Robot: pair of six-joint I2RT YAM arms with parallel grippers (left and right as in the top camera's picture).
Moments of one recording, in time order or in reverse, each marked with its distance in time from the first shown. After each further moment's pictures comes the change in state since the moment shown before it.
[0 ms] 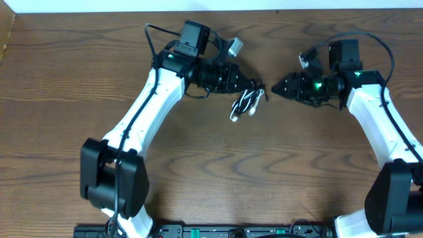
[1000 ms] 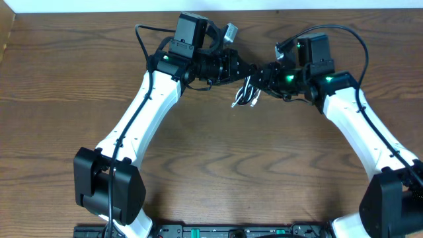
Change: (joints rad) left arm 0.000 -0.040 0.000 0.135 -0.038 -0.273; right arm 0.193 0.005 0.011 0.214 0.117 0.404
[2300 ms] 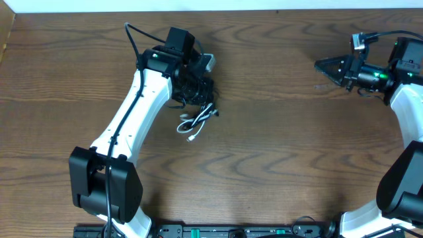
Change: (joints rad) left arm 0.059 0.000 -0.015 -0.475 -0.443 0.511; right arm -0.542 0.084 0.005 -0.002 -0.731 -0.297
